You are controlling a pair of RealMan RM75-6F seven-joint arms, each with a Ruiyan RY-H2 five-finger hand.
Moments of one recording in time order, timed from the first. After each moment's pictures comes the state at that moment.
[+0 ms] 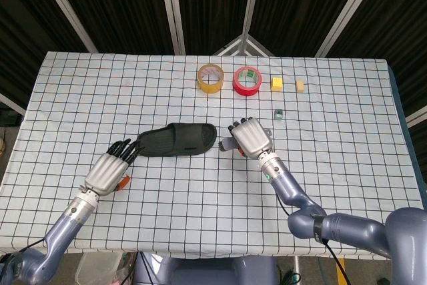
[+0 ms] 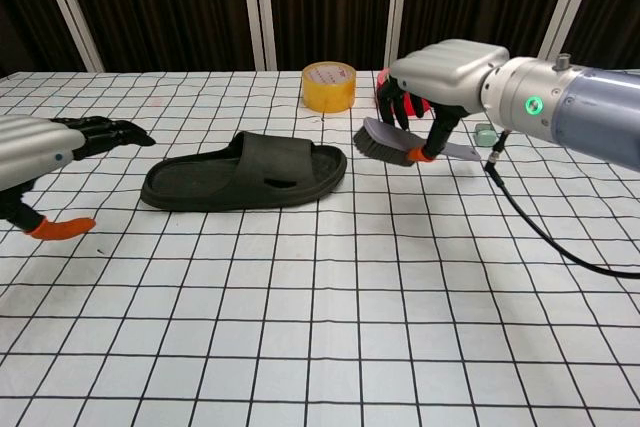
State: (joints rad) left arm -0.47 -1.41 -0.12 -1.56 1.43 1.01 0.44; right arm 0.94 -1.57 0.23 -1.42 -0.98 0.92 -0.65
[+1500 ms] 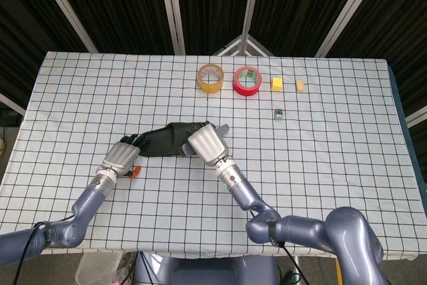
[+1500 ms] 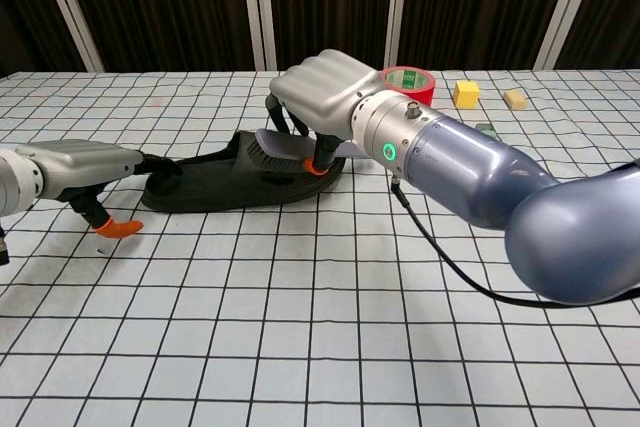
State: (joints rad) left arm -0.72 -1.49 -0.13 -1.45 0.88 0.79 0.60; right arm 1.07 -1.91 0.25 -1.16 -1.07 1.02 -0.73
